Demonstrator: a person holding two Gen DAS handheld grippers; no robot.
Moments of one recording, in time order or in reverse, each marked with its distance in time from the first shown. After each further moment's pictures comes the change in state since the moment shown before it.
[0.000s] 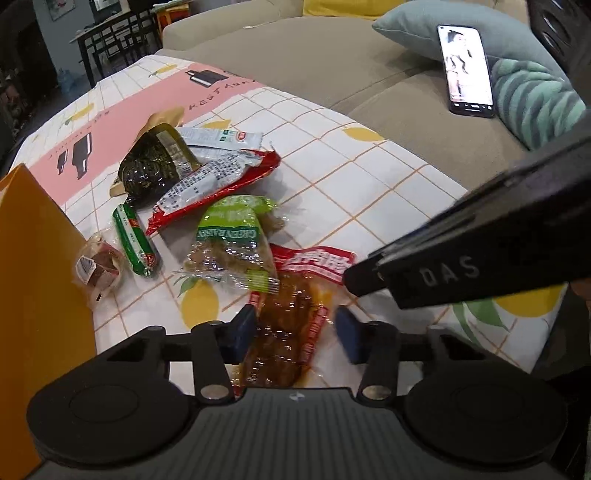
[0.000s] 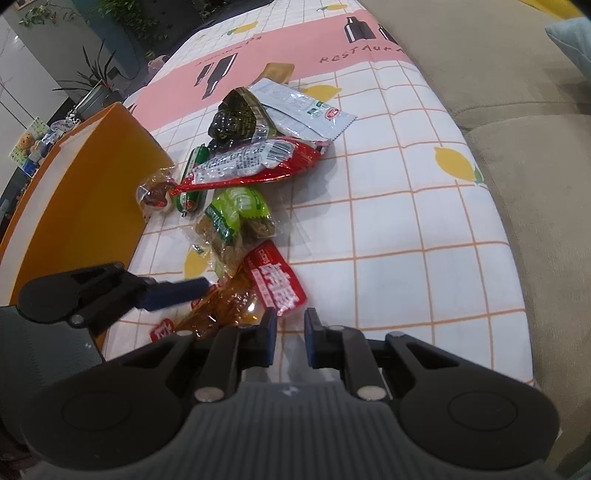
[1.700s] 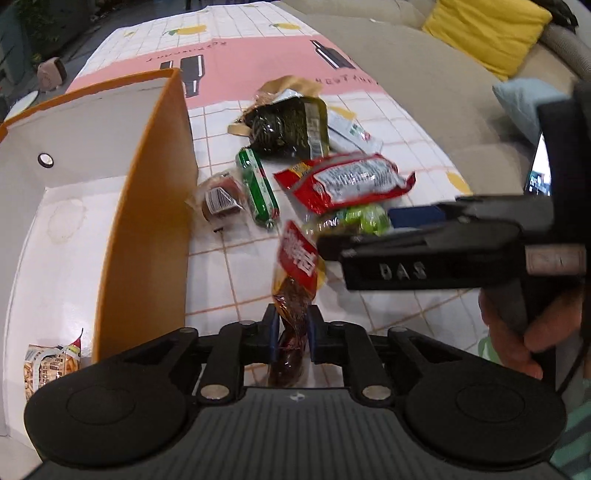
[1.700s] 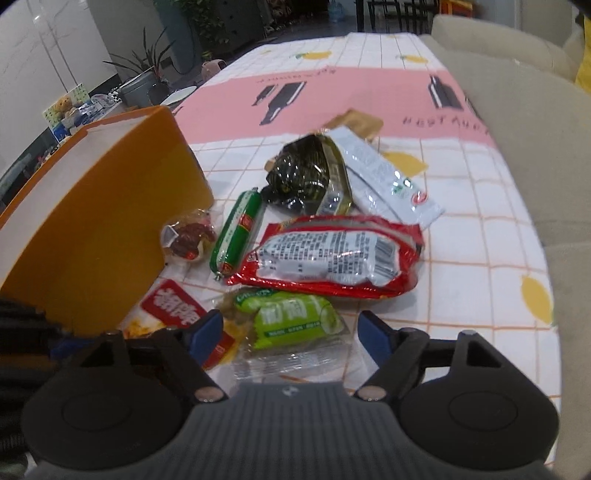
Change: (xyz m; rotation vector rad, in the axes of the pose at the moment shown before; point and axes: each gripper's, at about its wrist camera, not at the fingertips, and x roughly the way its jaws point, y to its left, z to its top) left arm -0.040 0.081 -0.012 -0.394 0.082 0.026; right arm 0.051 0.045 0.049 -0.233 -0.107 0.028
